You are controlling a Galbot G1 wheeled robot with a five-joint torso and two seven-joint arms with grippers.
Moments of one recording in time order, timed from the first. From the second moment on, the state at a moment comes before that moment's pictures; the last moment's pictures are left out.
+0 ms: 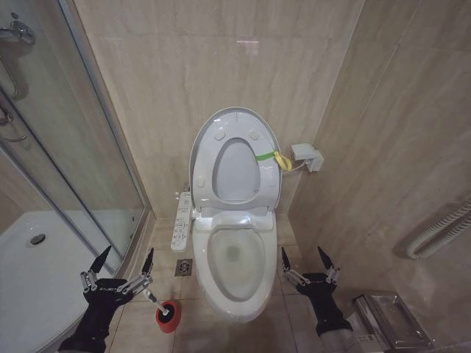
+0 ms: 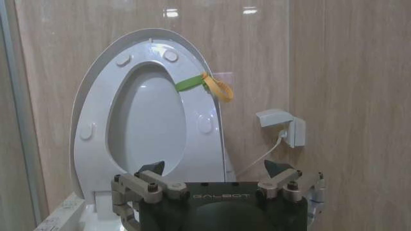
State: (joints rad) left arm 1.97 -1.31 -0.74 -2.50 -0.30 -0.06 -0.01; right arm -1.84 1.56 0.51 2.33 0.04 0.09 0.00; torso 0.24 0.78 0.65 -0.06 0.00
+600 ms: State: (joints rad) left arm 1.97 -1.31 -0.74 -2.50 -0.30 -0.06 -0.01; right arm -1.84 1.56 0.51 2.33 0.04 0.09 0.00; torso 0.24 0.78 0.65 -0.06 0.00
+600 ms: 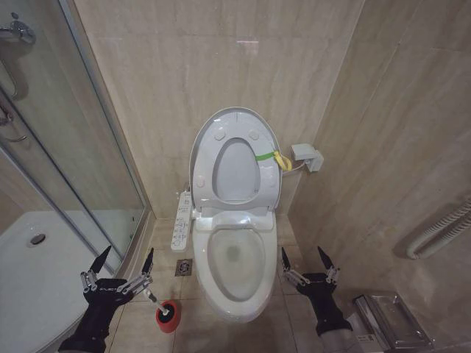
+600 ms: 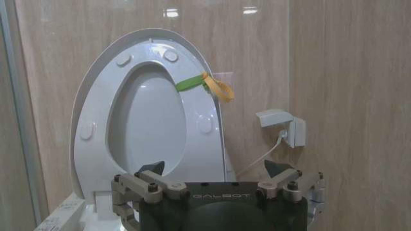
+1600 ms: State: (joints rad) left arm 1.97 -1.31 -0.74 -2.50 -0.30 -0.06 -0.01; right arm -1.84 1.56 0.51 2.33 0.04 0.09 0.00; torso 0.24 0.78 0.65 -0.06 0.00
